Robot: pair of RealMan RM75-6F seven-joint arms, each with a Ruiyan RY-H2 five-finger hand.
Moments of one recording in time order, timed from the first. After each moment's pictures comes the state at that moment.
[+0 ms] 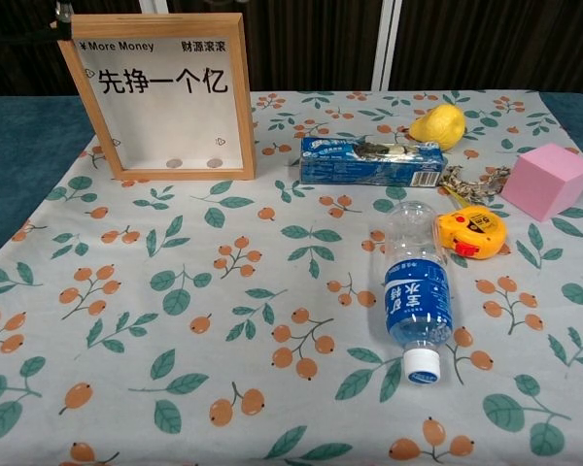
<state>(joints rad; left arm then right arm) -1.03 -1.17 -0.46 -1.98 0.59 0.97 0.71 0.07 -1.17 0.15 -1.65 -1.24 1.45 -0.22</state>
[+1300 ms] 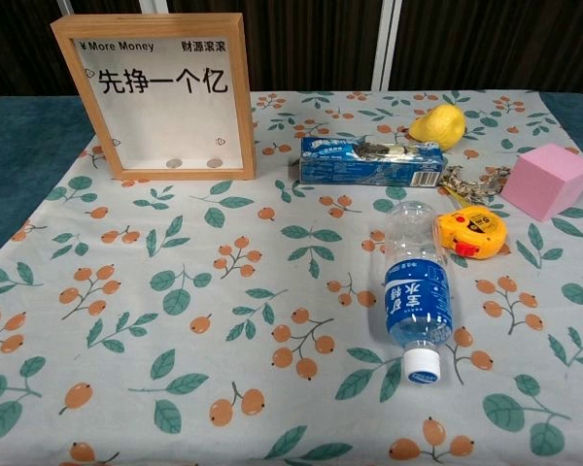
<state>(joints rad) -1.45 -1.10 -0.10 -1.24 0.00 0.39 0.62 0.10 -1.25 0.19 -1.52 -1.11 1.42 -0.34</state>
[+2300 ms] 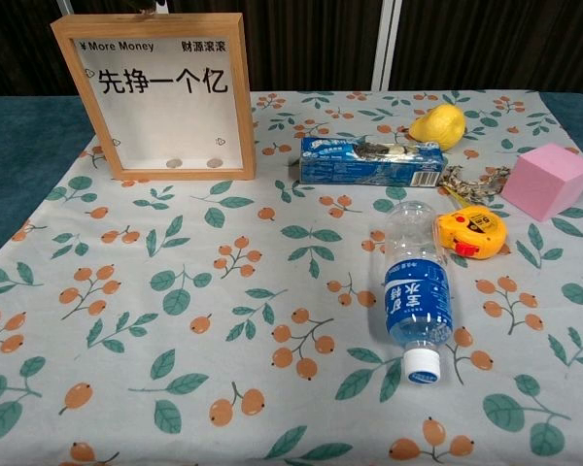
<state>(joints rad) -1.48 -1.13 0.06 -1.18 0.22 0.30 0.33 0.10 -1.26 0.20 -1.51 -1.09 1.44 -0.34</state>
